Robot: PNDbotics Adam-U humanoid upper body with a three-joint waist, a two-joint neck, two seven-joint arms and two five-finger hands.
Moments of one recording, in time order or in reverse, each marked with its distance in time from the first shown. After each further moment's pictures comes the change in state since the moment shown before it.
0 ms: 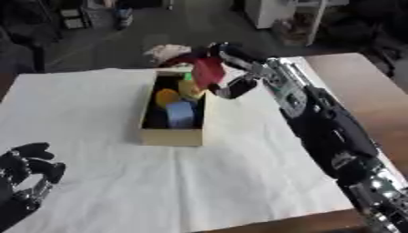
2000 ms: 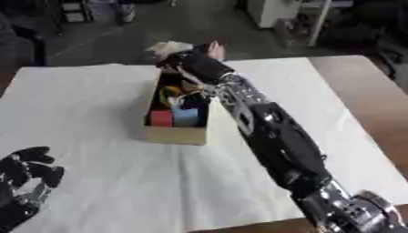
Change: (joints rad) left arm -0.021 -0.009 -0.001 0.006 -0.010 -0.001 0.001; right arm 0.131 0.100 -0.115 -0.097 0.381 -0.026 -0.368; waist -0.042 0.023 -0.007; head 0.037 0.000
